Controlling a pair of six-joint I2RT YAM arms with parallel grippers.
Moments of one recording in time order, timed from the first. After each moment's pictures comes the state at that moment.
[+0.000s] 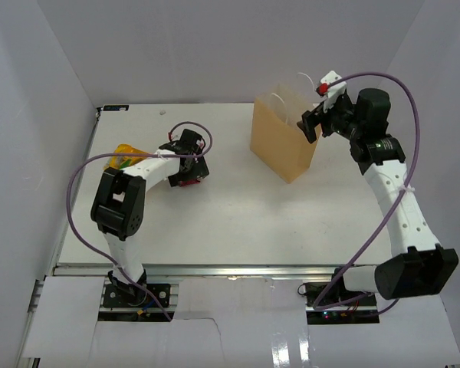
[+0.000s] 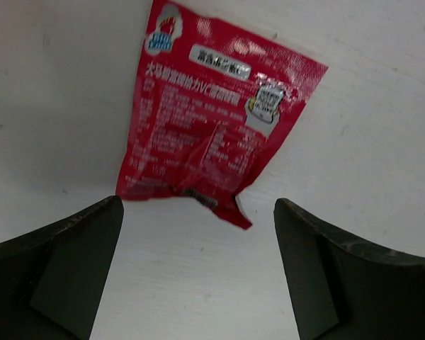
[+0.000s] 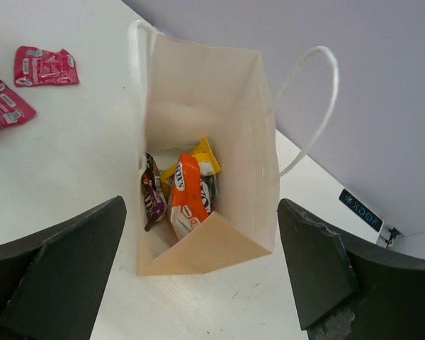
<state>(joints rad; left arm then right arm) -0.41 1.83 1.26 -0.53 -0.24 -0.71 0.16 1.37 1.44 -0.33 -0.43 -0.41</state>
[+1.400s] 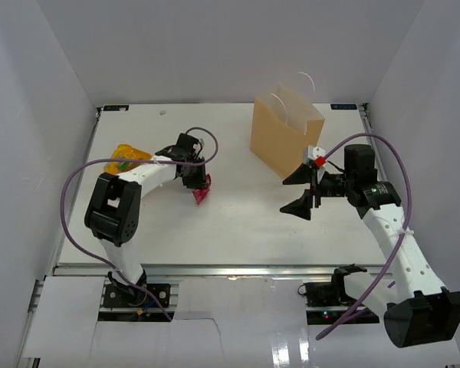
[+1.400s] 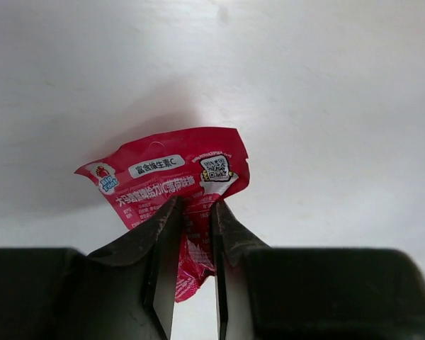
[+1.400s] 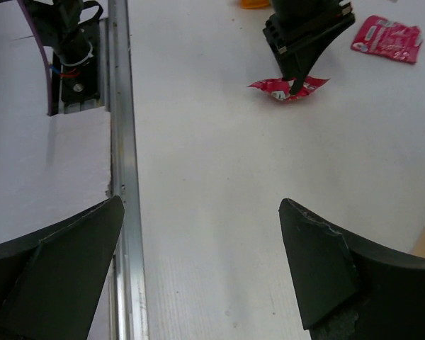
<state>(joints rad) -0.40 1.84 1.24 -0.45 0.09 -0.40 0.17 1.00 0.96 -0.63 -1.18 -0.59</state>
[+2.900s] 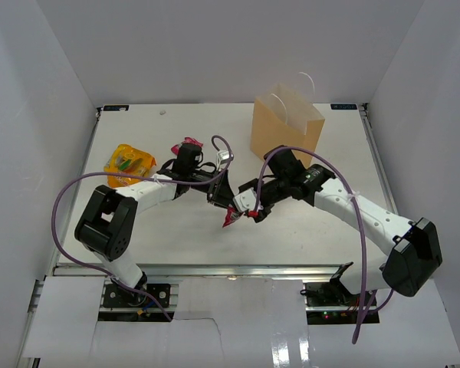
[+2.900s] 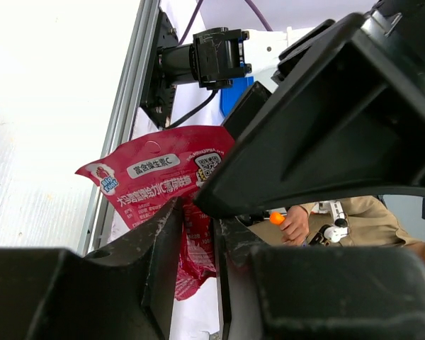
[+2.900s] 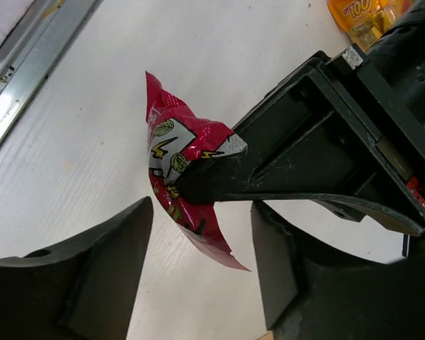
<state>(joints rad) -0.49 1.67 0.96 0.06 1.32 -0.64 0.75 1.36 1.14 -0.67 -0.75 -1.35</state>
